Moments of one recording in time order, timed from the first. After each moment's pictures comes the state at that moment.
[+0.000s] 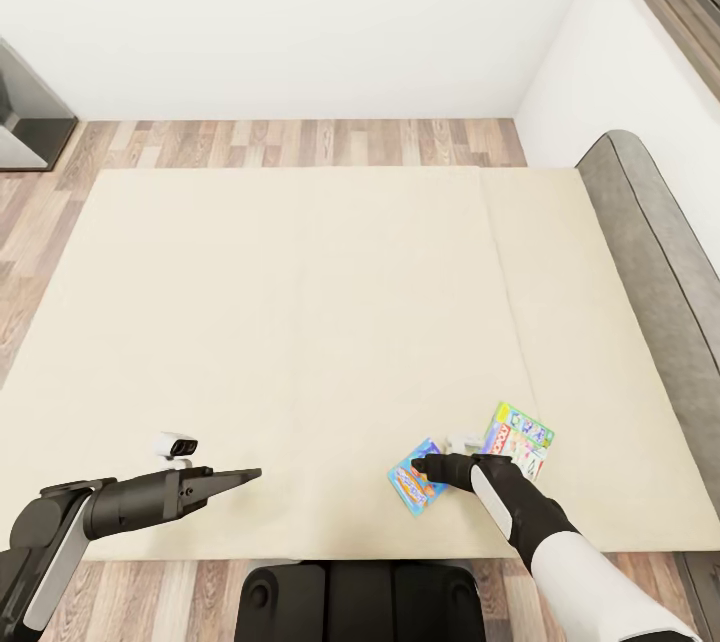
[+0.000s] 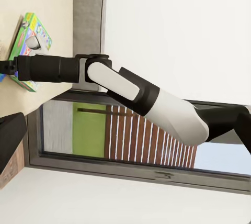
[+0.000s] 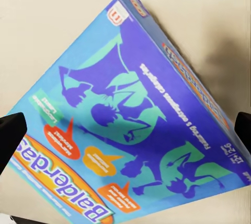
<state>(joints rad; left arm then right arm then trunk) -0.28 0.28 0.13 -1.43 0.38 1.01 -1.45 -0.69 0.00 0.15 -0.58 -0.27 0.47 0.14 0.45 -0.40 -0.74</state>
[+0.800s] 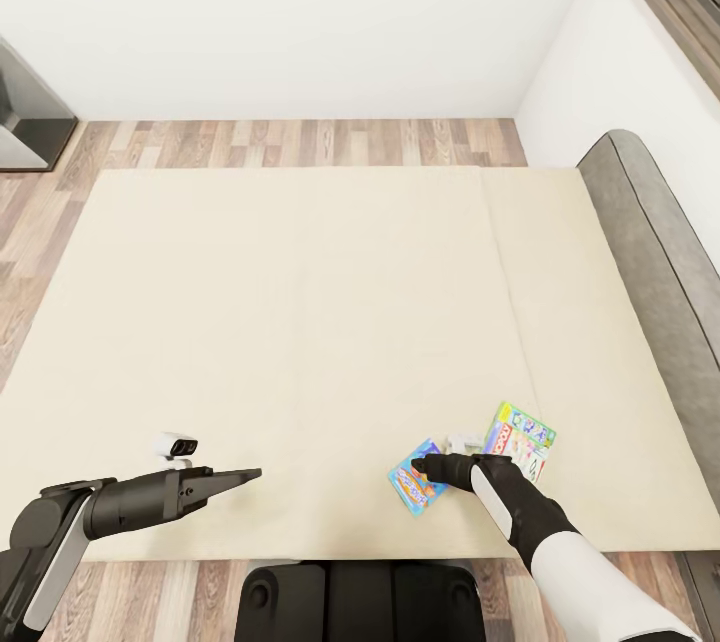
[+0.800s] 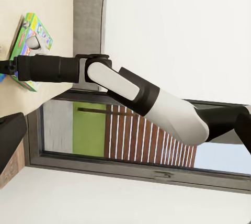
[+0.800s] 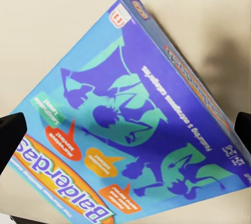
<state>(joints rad) -0.28 0.28 0.13 -1.43 0.38 1.01 -1.45 -0.69 0.00 0.15 -0.58 -0.27 0.47 0.14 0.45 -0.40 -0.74</state>
